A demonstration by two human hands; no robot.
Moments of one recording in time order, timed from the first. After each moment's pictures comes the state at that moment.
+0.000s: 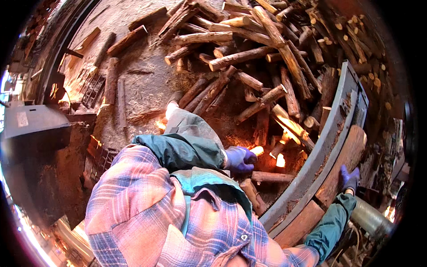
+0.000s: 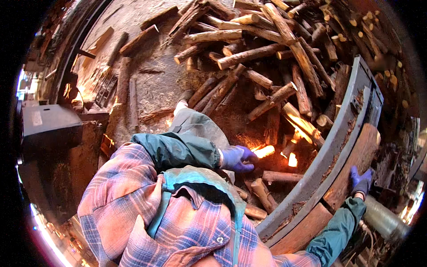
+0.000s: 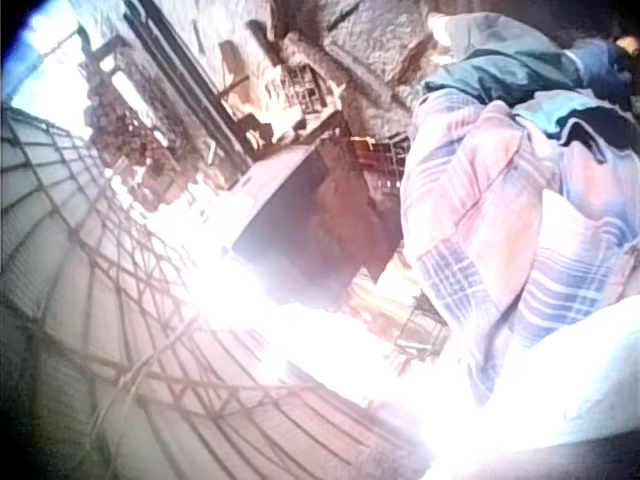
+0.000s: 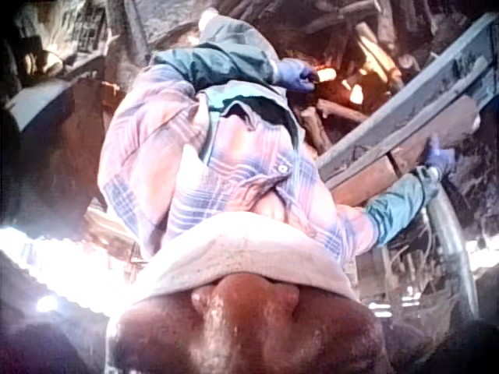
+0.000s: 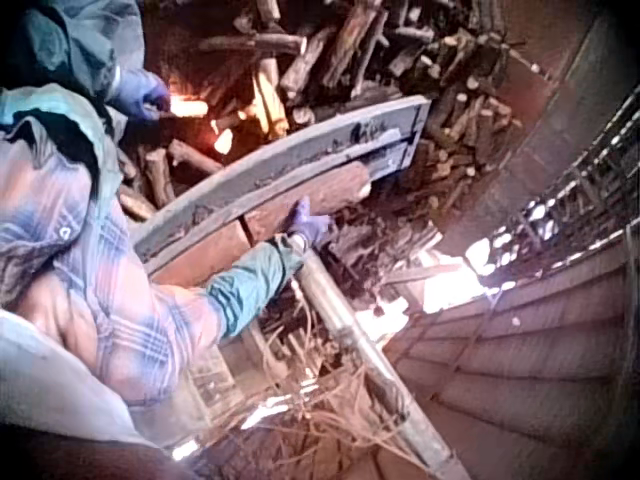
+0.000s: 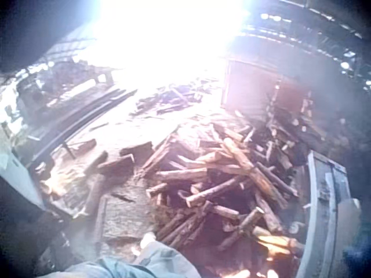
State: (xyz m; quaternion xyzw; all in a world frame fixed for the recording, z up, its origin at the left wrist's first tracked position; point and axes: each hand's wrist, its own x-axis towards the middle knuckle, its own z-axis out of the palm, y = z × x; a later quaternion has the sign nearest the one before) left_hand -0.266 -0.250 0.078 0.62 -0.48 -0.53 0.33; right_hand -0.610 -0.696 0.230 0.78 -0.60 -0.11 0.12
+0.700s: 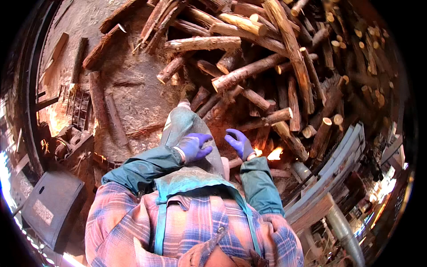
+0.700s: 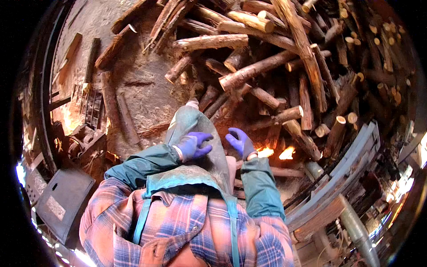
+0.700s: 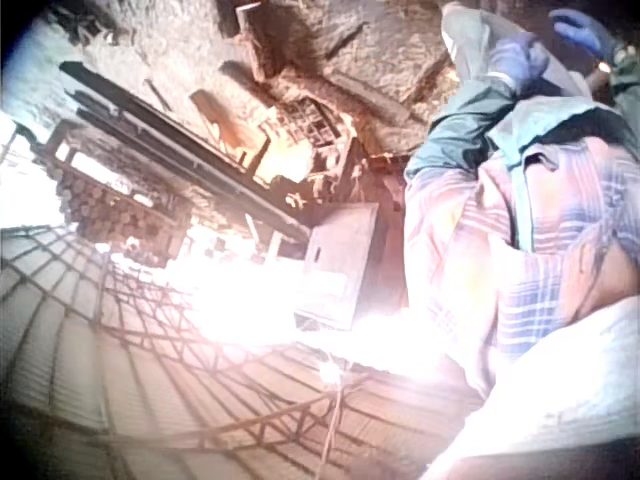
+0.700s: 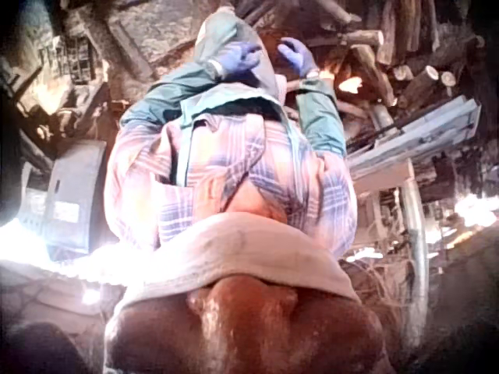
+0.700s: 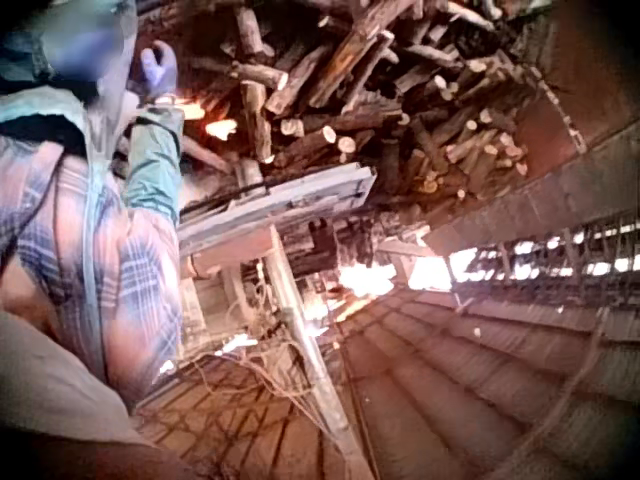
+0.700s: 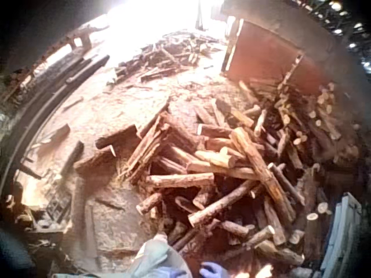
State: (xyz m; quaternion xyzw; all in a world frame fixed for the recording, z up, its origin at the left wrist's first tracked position) left_hand 0.150 -0.220 0.001 0.74 -0.33 -0.50 0.30; right_hand -0.002 -0.426 -0.043 0.62 -0.37 -0.23 -0.66
